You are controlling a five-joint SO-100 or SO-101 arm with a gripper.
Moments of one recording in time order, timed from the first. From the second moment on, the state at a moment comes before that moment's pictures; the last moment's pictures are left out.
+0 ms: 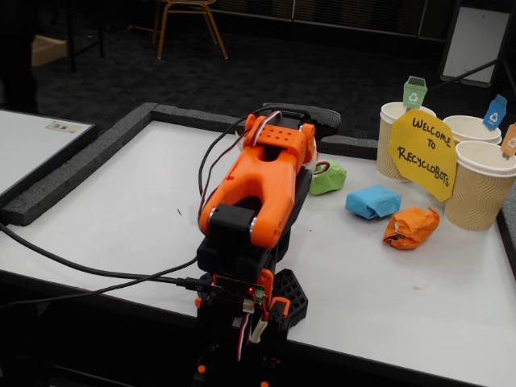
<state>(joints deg) 0.9 186.3 177.4 69.9 0.0</state>
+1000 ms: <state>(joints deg) 0.4 186.3 177.4 69.9 0.0</state>
